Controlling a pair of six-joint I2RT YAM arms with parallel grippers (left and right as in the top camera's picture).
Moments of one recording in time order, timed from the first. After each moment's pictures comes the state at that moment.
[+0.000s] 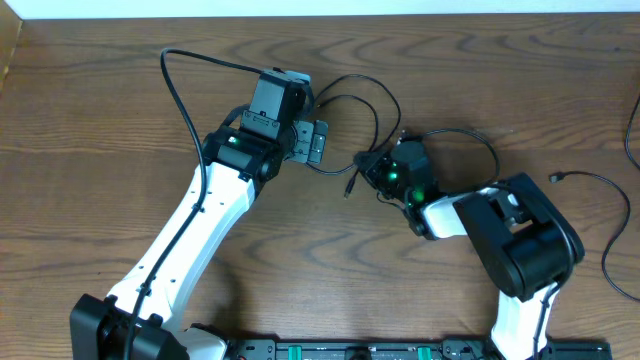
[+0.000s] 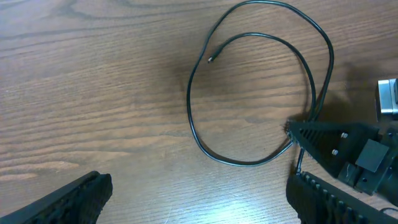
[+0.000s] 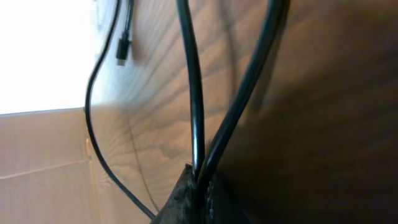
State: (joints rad) left arm -0.41 1.51 1.27 -0.68 -0.11 -0.11; right arm 0.46 2.03 0.72 0.78 -0.21 1.28
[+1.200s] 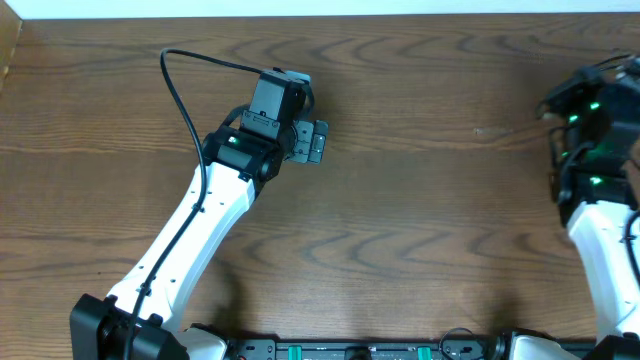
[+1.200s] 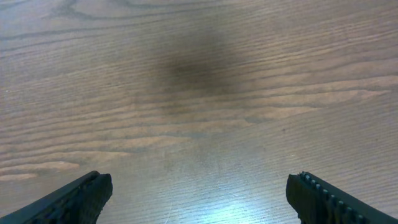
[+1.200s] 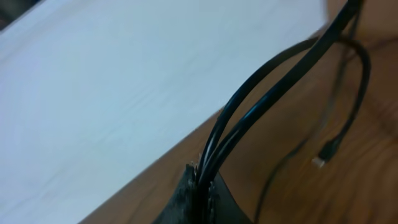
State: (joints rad) left arm -0.41 1.51 1.27 -0.68 -0.11 -0.11; right arm -0.19 1.34 0.92 0.18 0.16 0.56
